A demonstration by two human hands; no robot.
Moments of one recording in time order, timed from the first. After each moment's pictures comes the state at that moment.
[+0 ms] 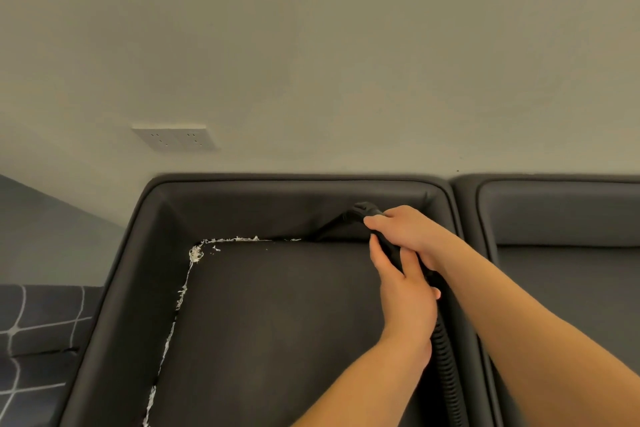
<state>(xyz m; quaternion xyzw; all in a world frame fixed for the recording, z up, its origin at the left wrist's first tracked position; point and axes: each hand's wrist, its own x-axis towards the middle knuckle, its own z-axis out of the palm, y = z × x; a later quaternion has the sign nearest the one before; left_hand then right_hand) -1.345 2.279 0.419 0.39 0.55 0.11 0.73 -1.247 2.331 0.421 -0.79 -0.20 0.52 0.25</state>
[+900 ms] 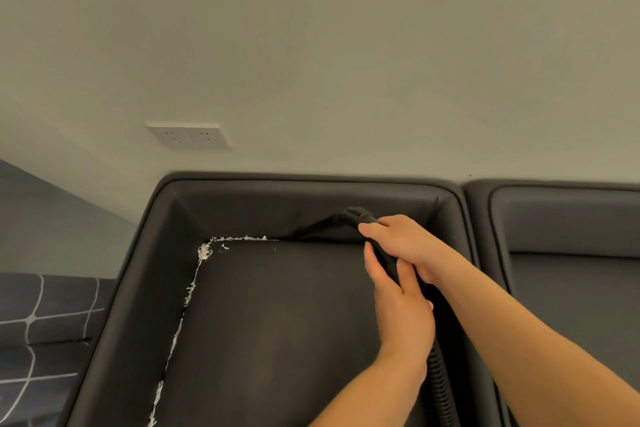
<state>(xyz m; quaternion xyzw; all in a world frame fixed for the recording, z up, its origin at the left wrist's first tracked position) -1.367 2.282 0.411 0.43 0.56 0.13 0.70 -1.269 2.339 0.411 -0.76 -0.21 0.54 0.28</state>
